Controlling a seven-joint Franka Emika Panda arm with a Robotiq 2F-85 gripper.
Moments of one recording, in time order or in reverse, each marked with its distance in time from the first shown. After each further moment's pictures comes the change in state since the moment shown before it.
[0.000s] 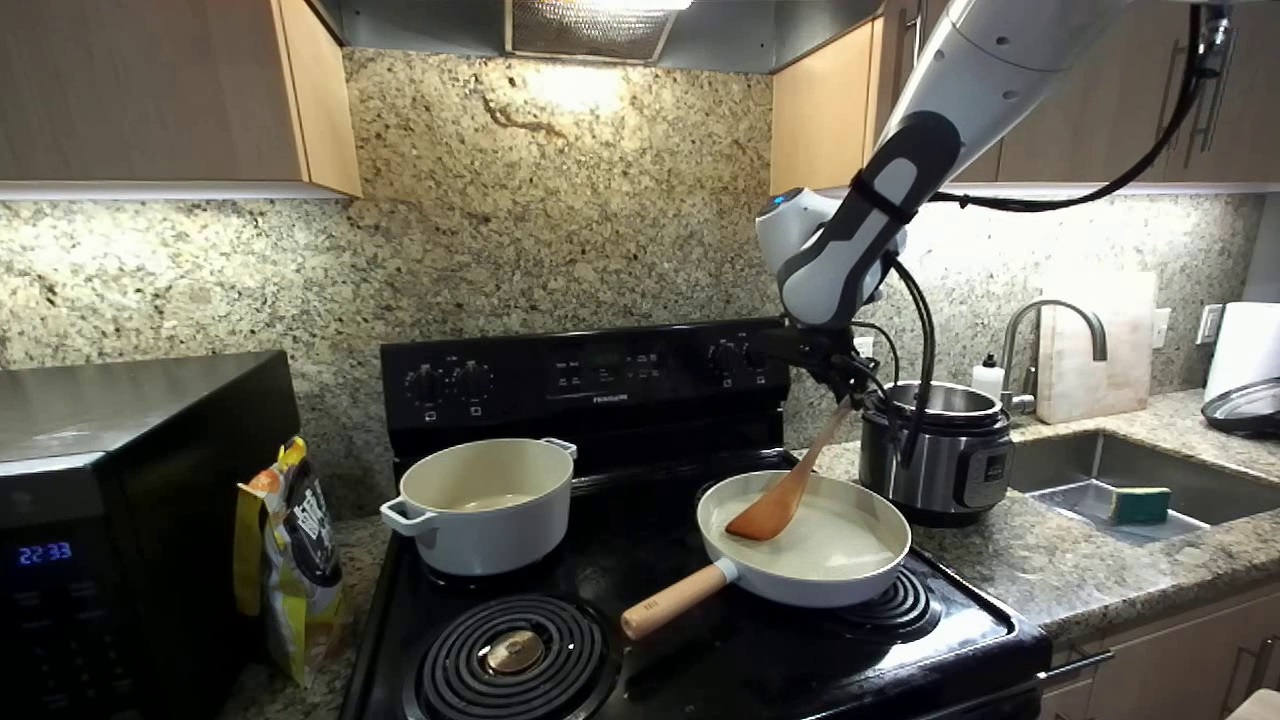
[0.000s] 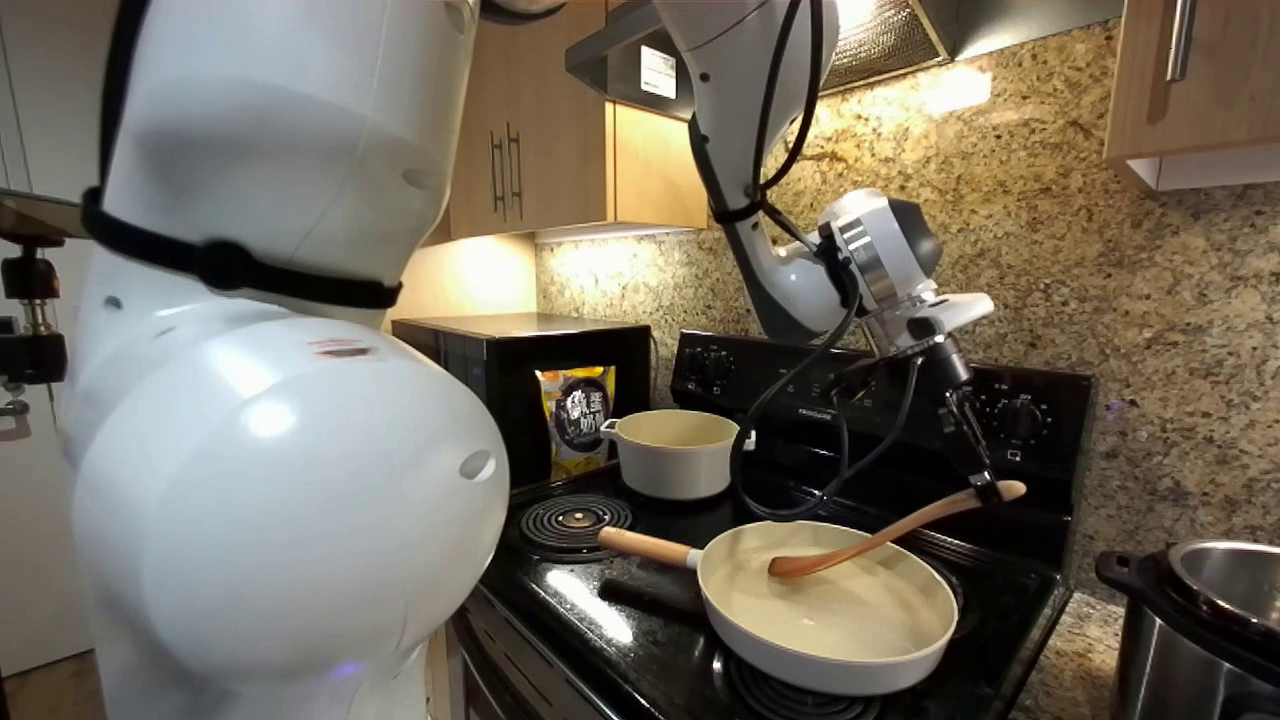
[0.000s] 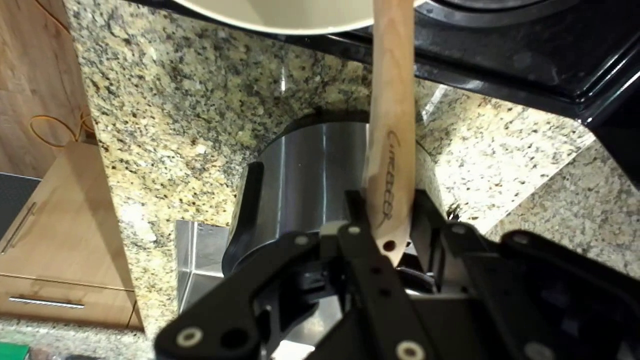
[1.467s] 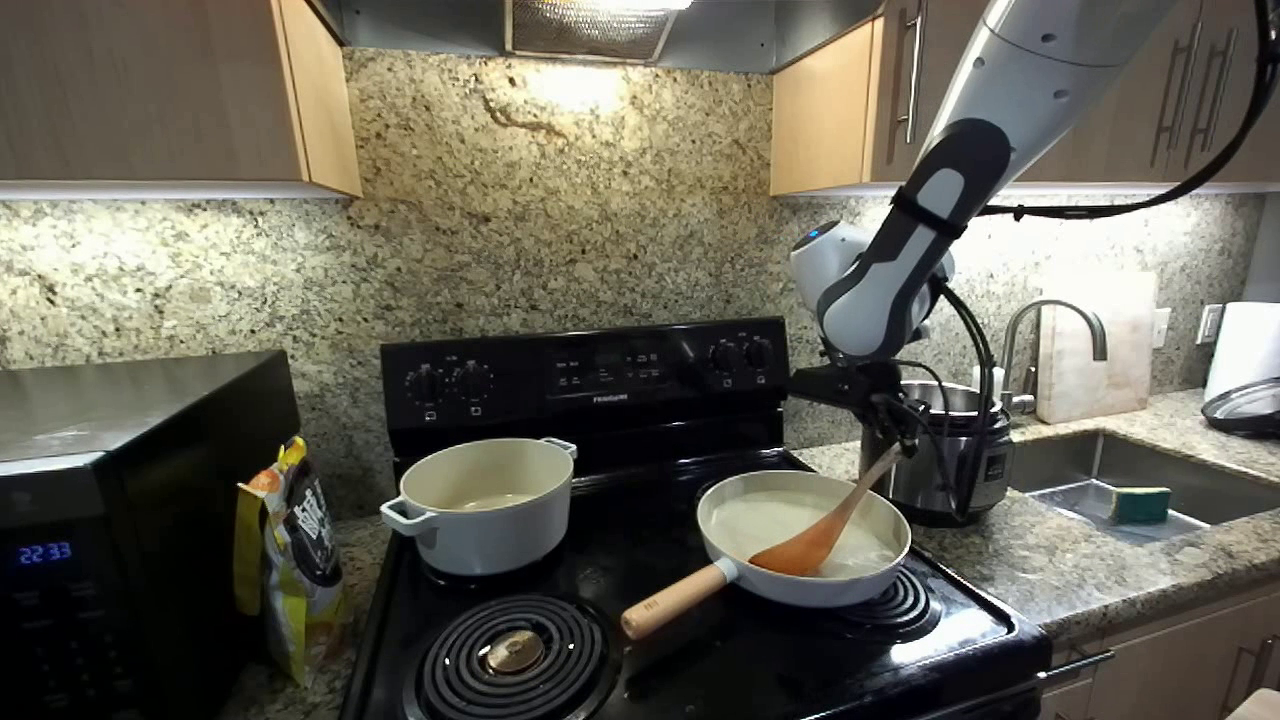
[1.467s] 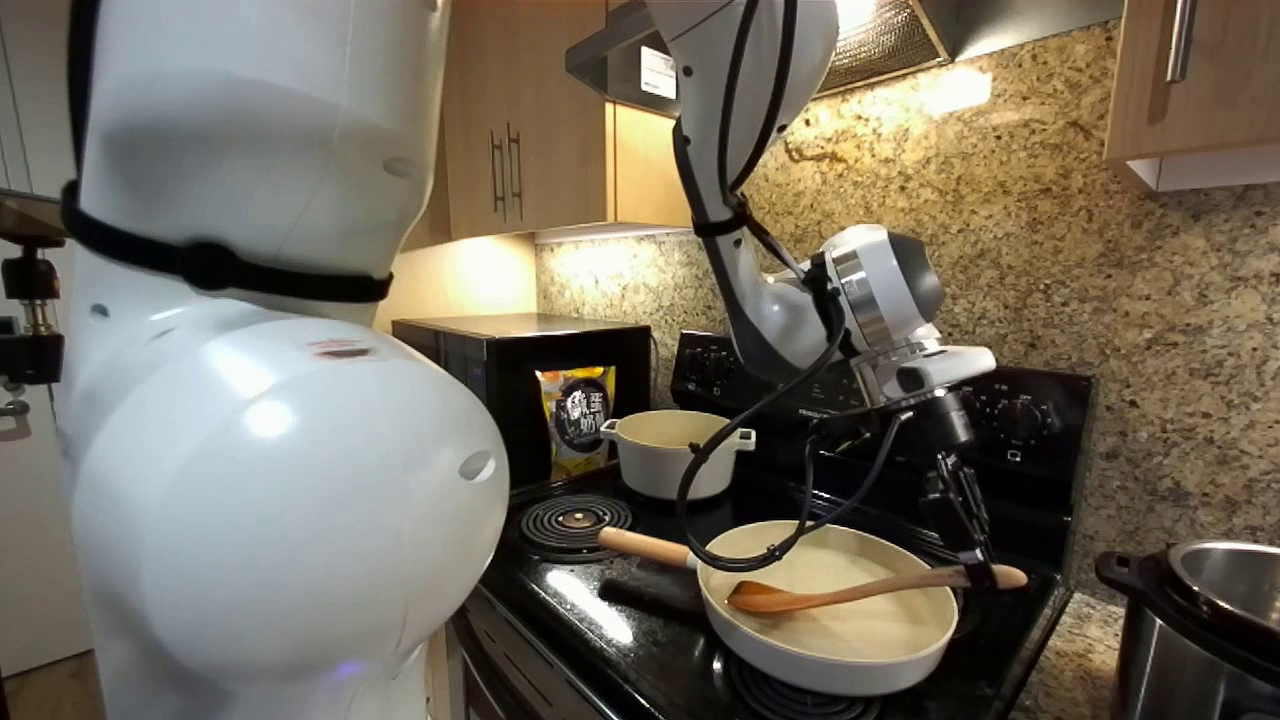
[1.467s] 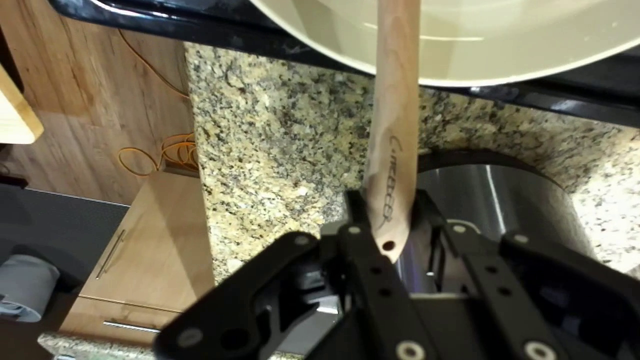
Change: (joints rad) arm -0.002 -0.073 -0.052 -0.209 0.000 0.010 0.078
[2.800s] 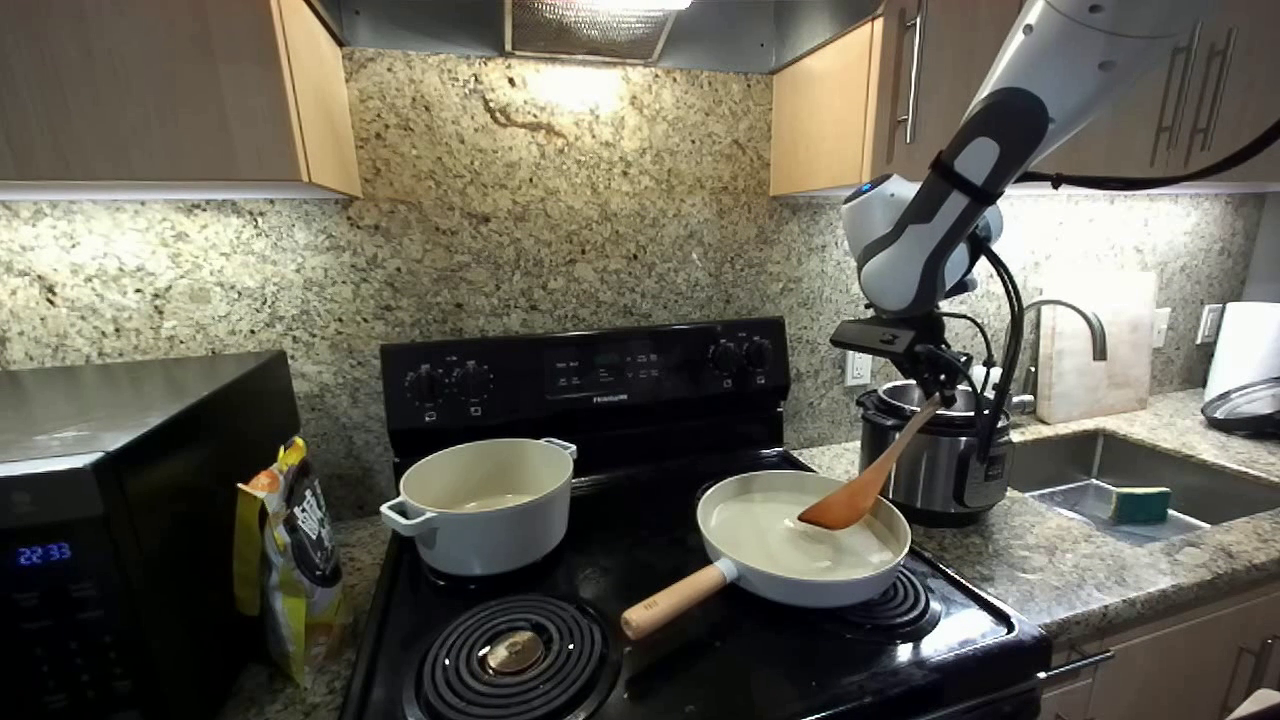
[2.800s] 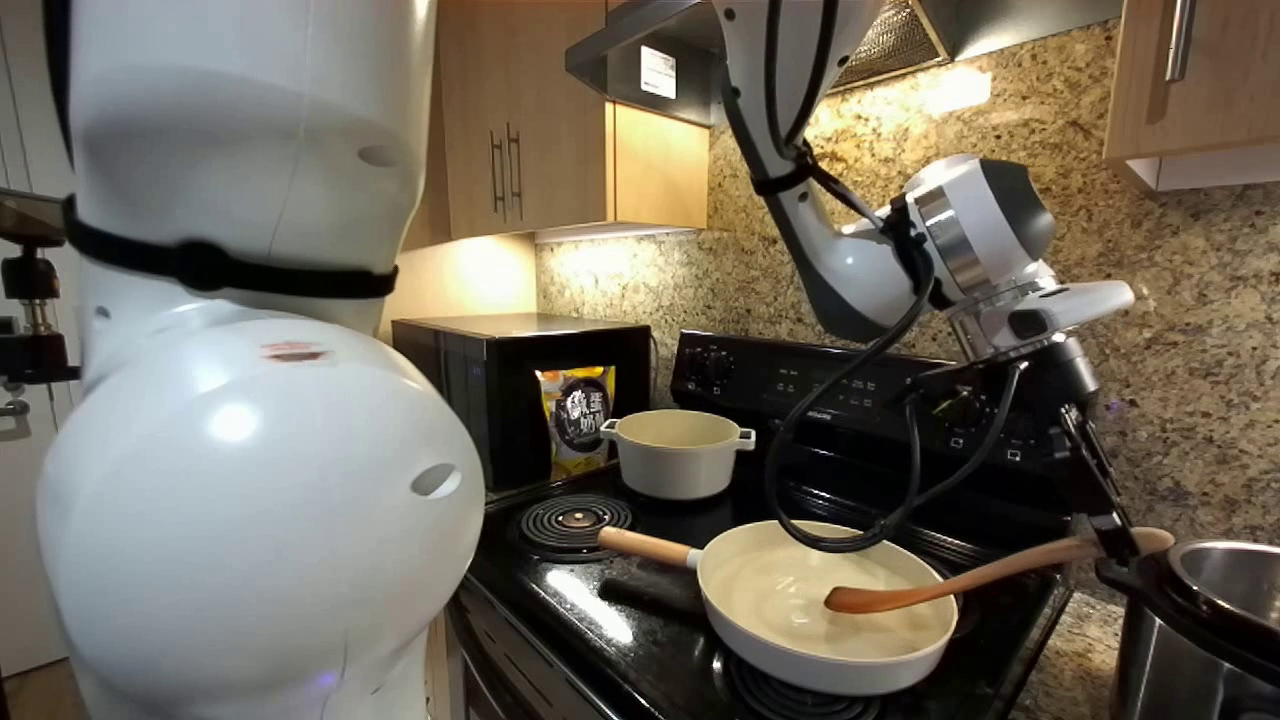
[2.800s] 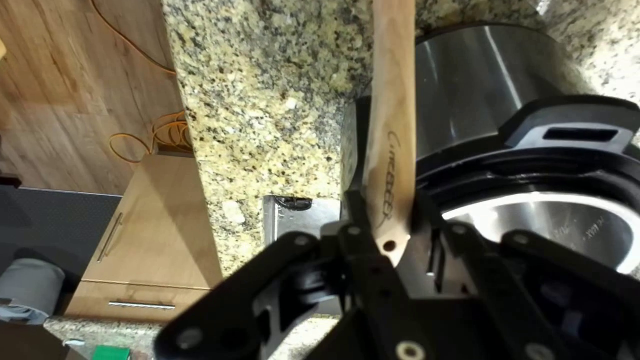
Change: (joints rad) arm -0.112 -0.032 -0.033 0.101 0.000 -0.012 -0.103
